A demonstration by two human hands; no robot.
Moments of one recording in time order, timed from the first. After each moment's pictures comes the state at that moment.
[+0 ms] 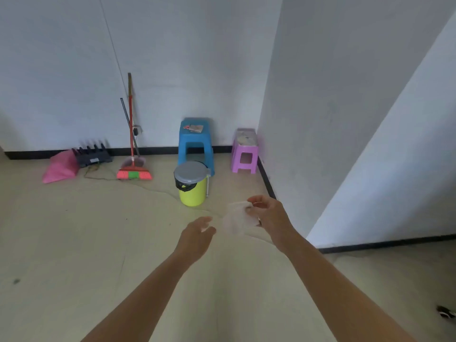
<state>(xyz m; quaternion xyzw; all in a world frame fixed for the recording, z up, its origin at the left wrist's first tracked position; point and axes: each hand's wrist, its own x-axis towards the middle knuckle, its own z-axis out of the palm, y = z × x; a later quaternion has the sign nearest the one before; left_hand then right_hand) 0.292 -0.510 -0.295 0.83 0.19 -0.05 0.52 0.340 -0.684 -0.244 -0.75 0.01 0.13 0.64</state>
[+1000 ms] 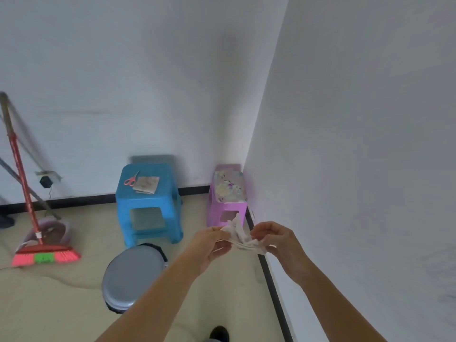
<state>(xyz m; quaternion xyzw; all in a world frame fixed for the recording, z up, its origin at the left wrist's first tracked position) 1.112 -0.466 -0.327 0.50 0.23 -0.21 0.80 1.116 -0.656 -0.300 -0.70 0.07 0.20 0.68</state>
